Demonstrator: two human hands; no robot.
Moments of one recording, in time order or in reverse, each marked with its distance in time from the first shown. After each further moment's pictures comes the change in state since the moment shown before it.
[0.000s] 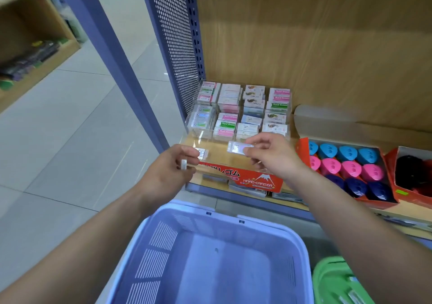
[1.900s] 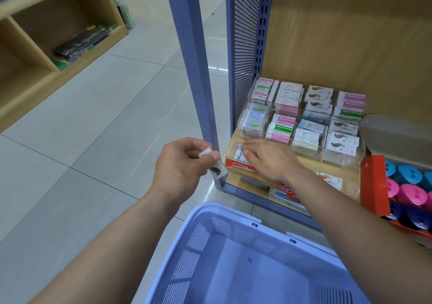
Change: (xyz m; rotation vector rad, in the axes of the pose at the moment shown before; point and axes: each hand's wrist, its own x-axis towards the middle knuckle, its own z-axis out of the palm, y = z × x) left_hand 0.011 -0.025 -0.056 -0.163 0.351 -0.053; right_hand 0.096 0.019 0.107 -1.134 -0.231 -0.486
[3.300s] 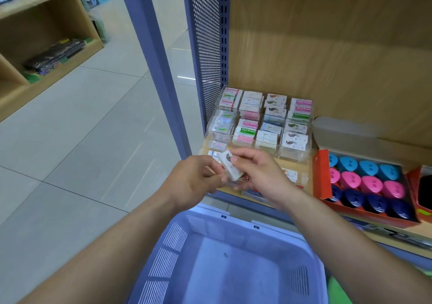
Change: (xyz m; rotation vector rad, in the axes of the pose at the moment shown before) left_hand -0.034 0.014 0.042 0.312 -0.453 0.096; right_hand -0.114 -0.044 -0.062 1.414 0.106 0.330
